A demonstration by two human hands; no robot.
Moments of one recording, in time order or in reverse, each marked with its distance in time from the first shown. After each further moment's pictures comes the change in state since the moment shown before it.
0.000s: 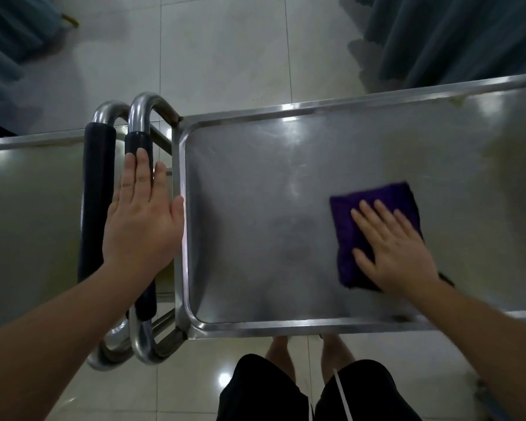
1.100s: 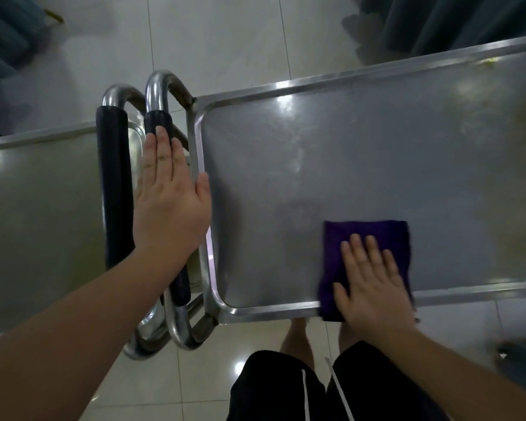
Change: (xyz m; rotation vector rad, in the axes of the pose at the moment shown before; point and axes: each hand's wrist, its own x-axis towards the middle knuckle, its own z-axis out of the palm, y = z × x) left_hand 0.002 -0.001 0.004 -0.090 0.035 0.003; right_hand -0.075 -0.151 0.052 0.078 -0.014 0.232
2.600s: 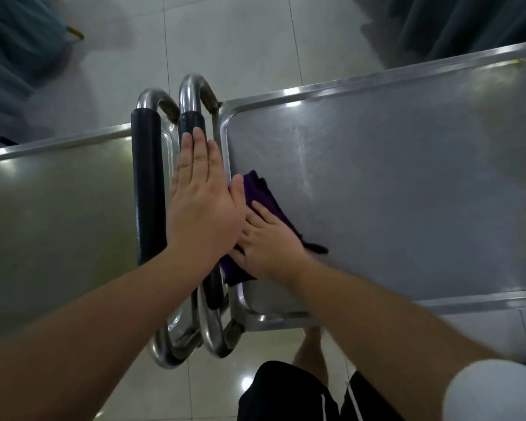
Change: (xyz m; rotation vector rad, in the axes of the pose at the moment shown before) left_hand 0.000 0.000 -0.009 -0.024 -0.068 0.059; right_hand 0.149 -0.199 -0.033 0.086 0.078 -0.601
